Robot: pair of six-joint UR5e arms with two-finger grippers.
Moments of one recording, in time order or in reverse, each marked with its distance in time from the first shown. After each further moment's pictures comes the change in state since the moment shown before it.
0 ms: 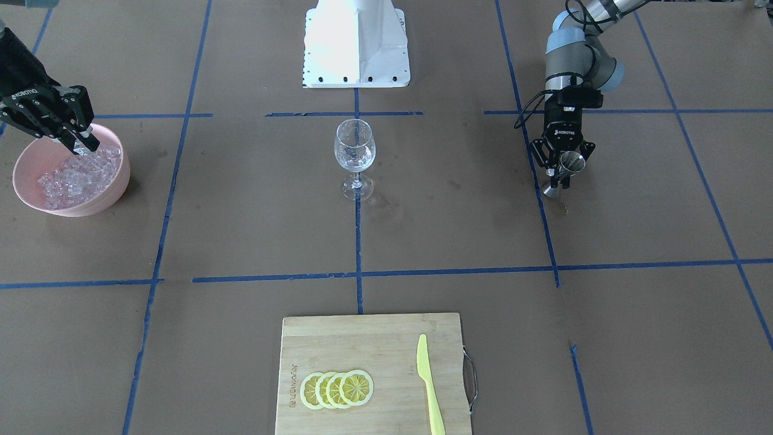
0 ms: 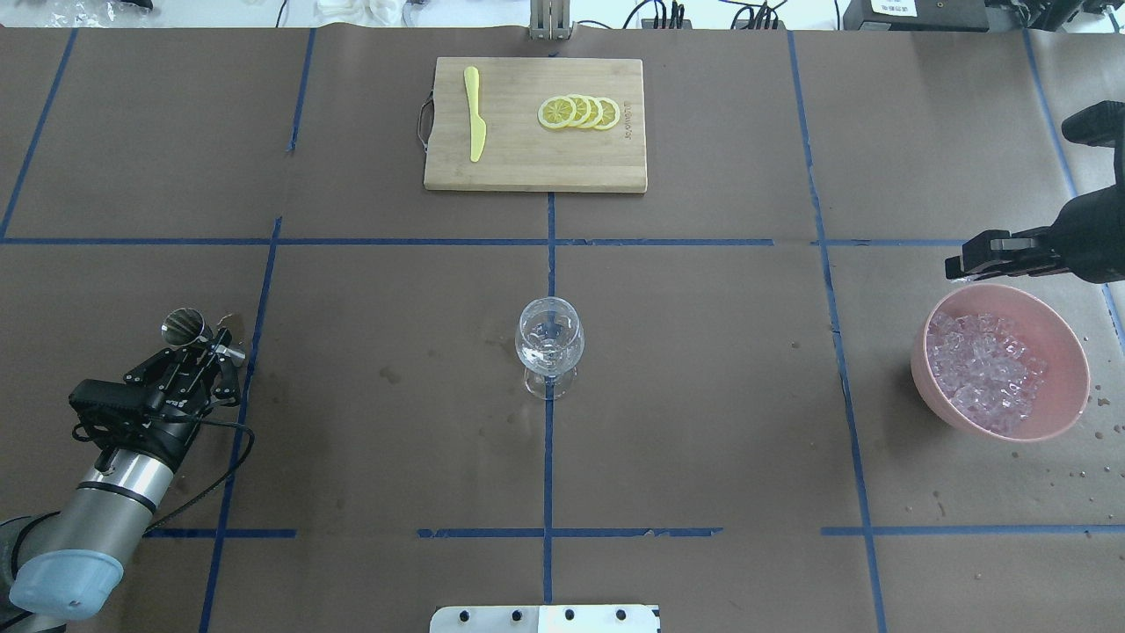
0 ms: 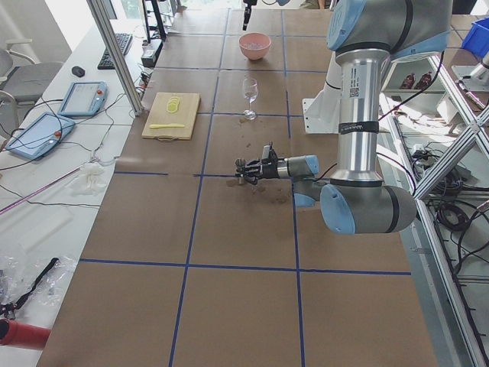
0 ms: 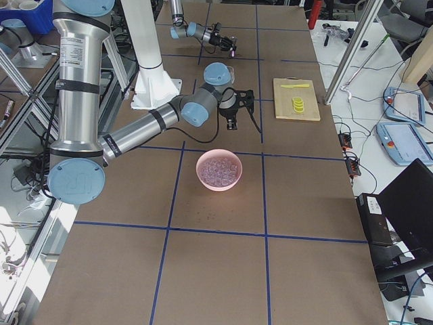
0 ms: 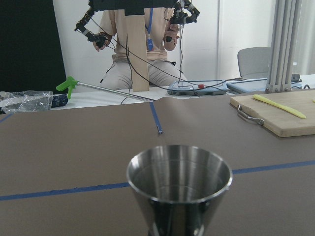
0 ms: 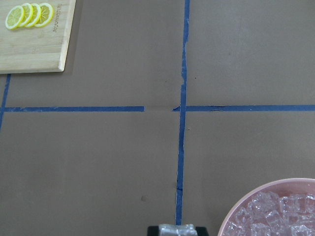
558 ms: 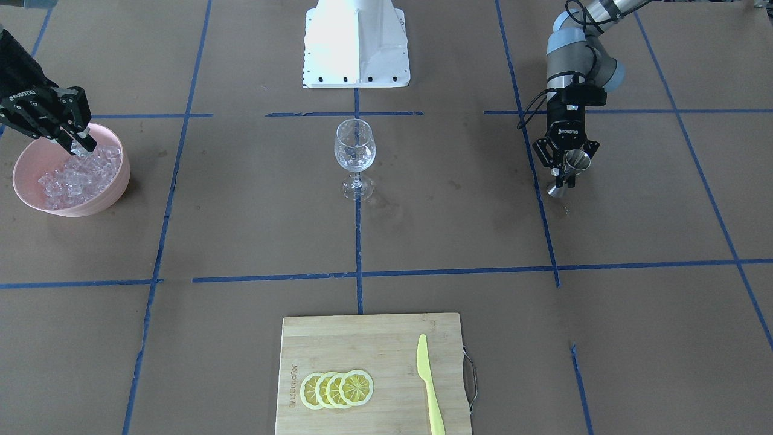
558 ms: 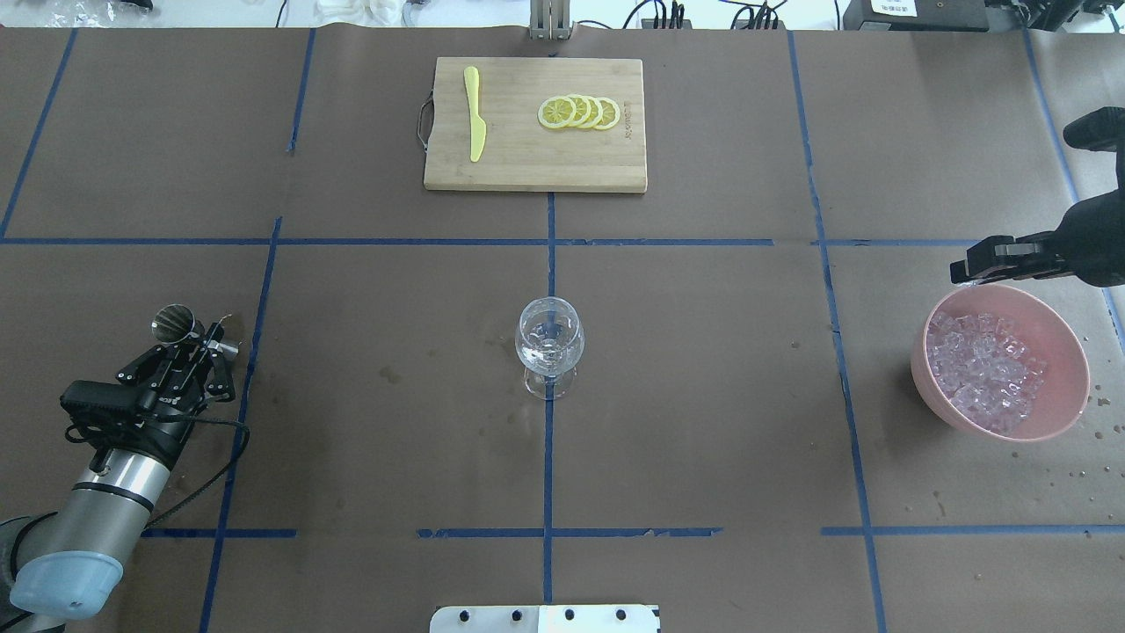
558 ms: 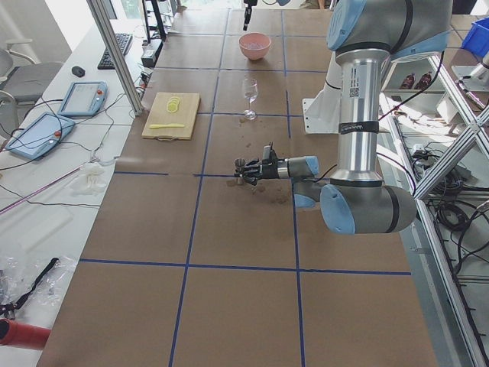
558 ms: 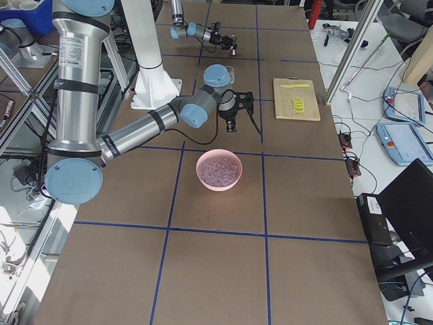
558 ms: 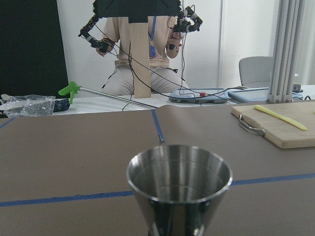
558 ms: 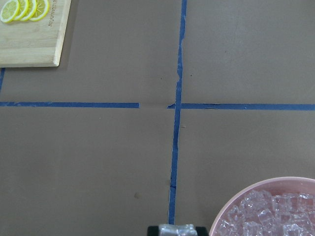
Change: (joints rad) left arm 0.001 0.000 0.010 -0.005 0.042 -0.007; right arm 0.001 -0.010 -0.002 -0.001 0.000 -0.021
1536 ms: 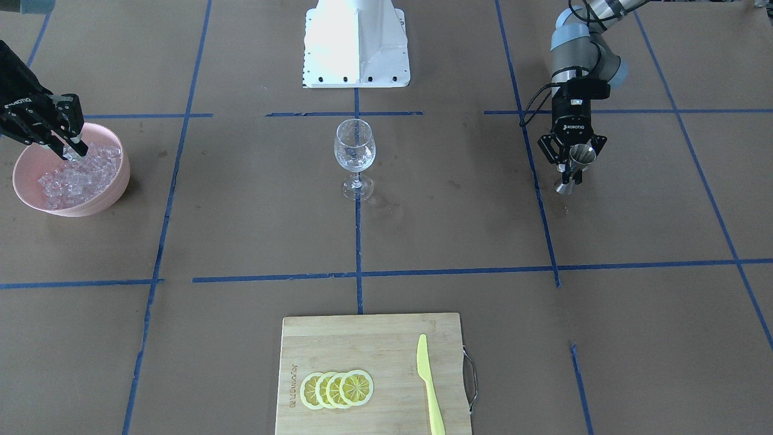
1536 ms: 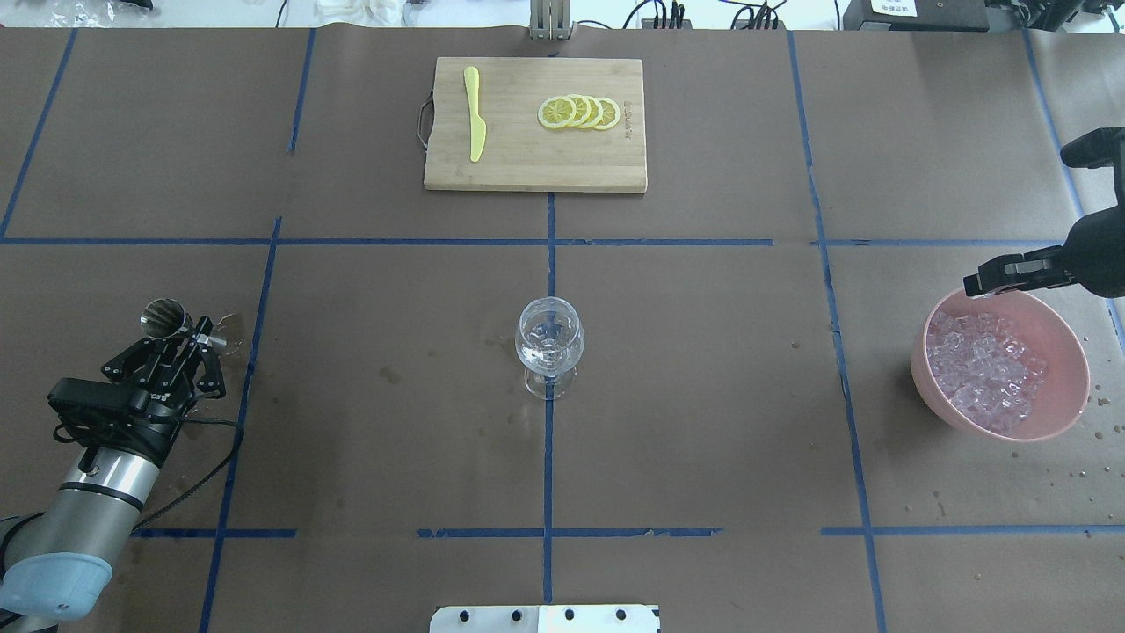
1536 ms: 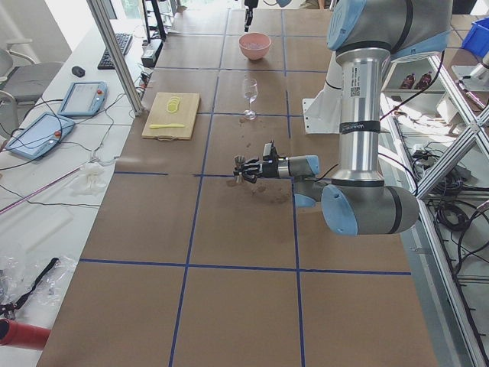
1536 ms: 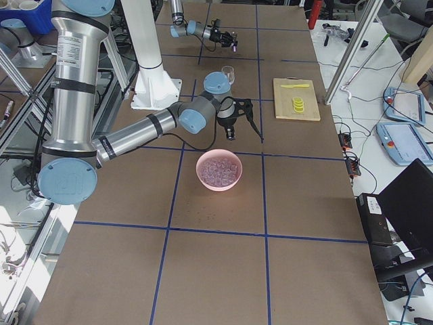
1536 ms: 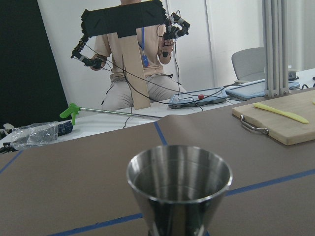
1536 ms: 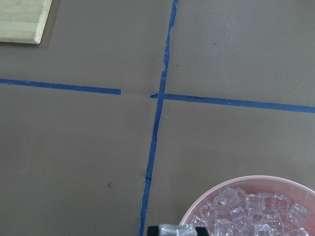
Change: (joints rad) left arm -0.003 0.012 -0.023 -0.029 0.032 0.068; right arm -0.001 -0.032 -0.021 -0.003 -0.010 -0.118
